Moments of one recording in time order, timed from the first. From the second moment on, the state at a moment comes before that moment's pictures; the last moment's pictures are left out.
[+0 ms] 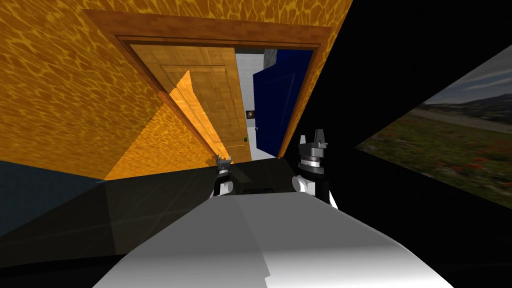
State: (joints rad) arm 0.29 0.09 -0.02 -1.62 0.38 -0.62 0.48
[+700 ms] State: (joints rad) arm 0.24 0.09 -0.02 -1.46 0.44 -0.69 0.60
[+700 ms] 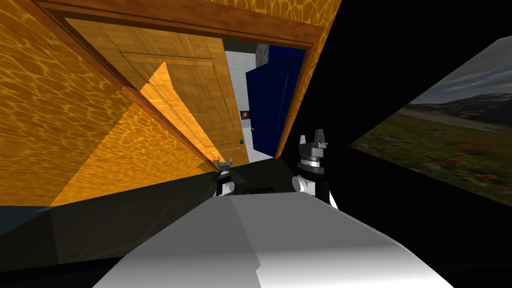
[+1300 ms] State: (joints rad) arm 0.20 0.08 -0.02 -1.33 0.50 -0.73 0.69
